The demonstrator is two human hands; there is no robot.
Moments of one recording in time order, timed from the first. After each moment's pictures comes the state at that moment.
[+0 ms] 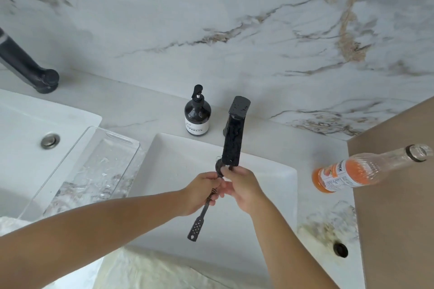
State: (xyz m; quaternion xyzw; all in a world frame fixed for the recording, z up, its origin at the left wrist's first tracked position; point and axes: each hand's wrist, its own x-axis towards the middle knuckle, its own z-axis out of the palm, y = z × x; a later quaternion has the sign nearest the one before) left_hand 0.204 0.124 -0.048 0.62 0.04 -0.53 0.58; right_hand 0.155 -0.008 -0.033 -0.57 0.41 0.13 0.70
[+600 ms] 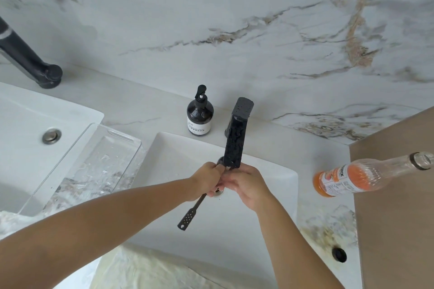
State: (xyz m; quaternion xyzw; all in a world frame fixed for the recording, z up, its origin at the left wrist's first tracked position) left_hand 0.227 0.099 -0.043 0.70 0.02 -0.50 0.50; right_hand 0.160 -0.022 -0.041 -0.57 0.35 0.12 0.74
